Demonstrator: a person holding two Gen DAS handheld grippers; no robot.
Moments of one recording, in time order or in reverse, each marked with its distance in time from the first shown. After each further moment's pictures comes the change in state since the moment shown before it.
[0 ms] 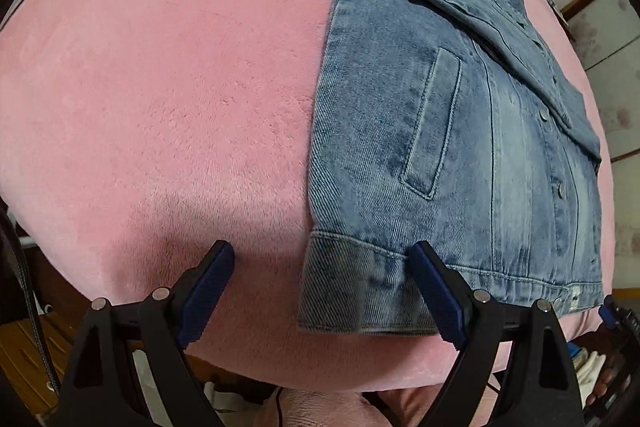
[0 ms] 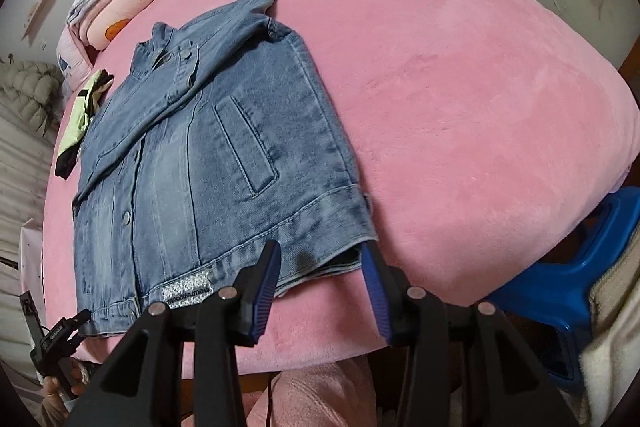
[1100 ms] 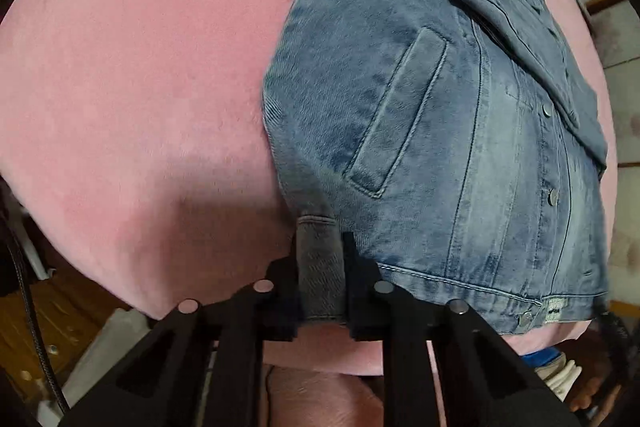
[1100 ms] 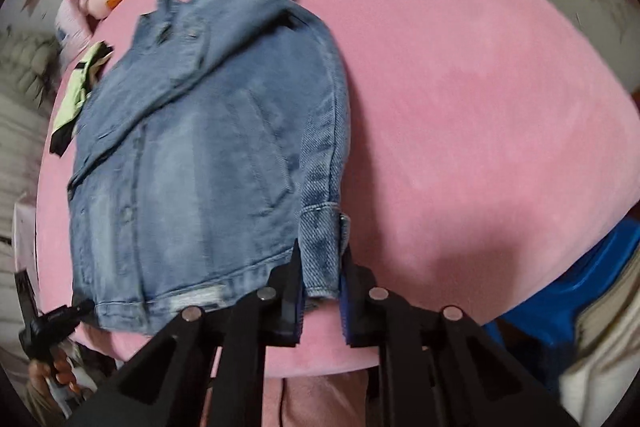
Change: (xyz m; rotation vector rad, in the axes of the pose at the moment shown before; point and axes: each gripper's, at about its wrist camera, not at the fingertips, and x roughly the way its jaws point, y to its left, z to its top) left arm 0.003 -0.044 0.024 -0.056 0.166 0.049; right arm 0.011 0.039 0.035 -0.095 0.100 -0.031
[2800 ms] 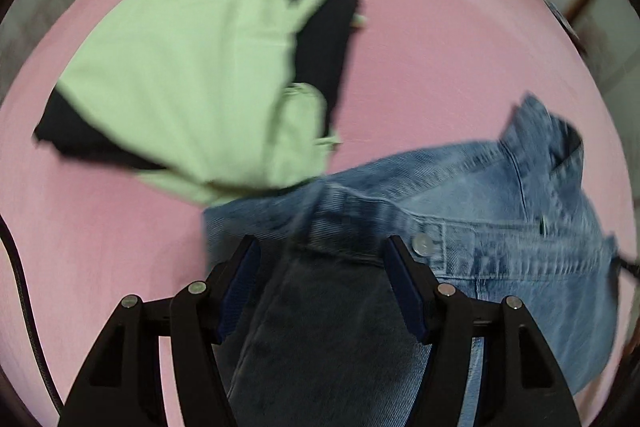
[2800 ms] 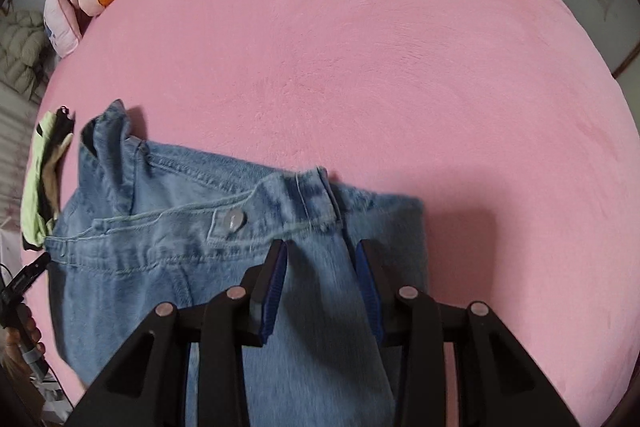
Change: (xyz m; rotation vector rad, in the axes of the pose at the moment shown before) left arm 0.011 -0.135 0.369 0.237 -0.280 0.056; right arm 0.166 0.097 0.386 -0.162 0.039 -0.003
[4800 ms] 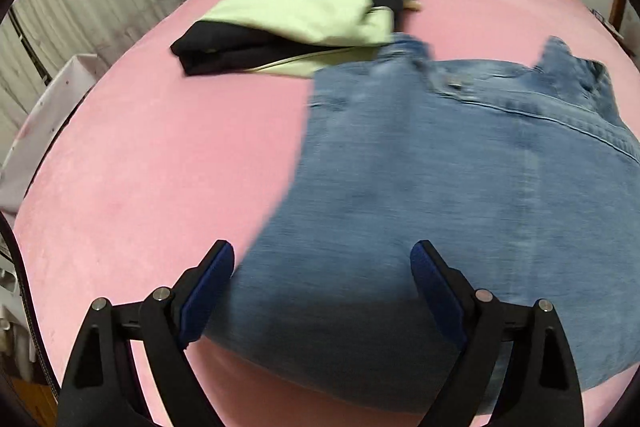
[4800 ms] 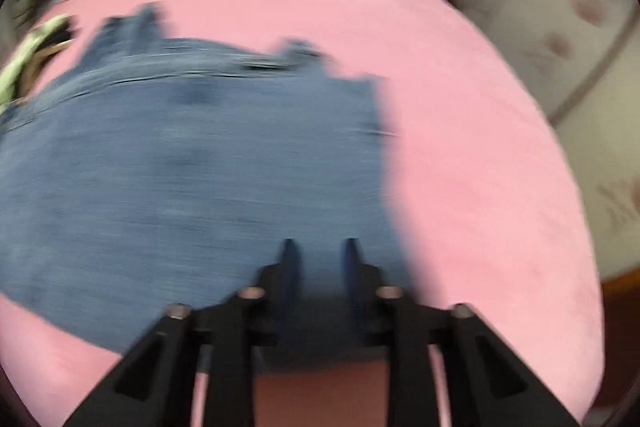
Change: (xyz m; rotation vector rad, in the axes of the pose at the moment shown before) left arm -0.032 -0.002 -0.154 -0.102 -0.190 0.302; right arm -0.030 0.007 -0.159 -0.139 -0.231 -0.345
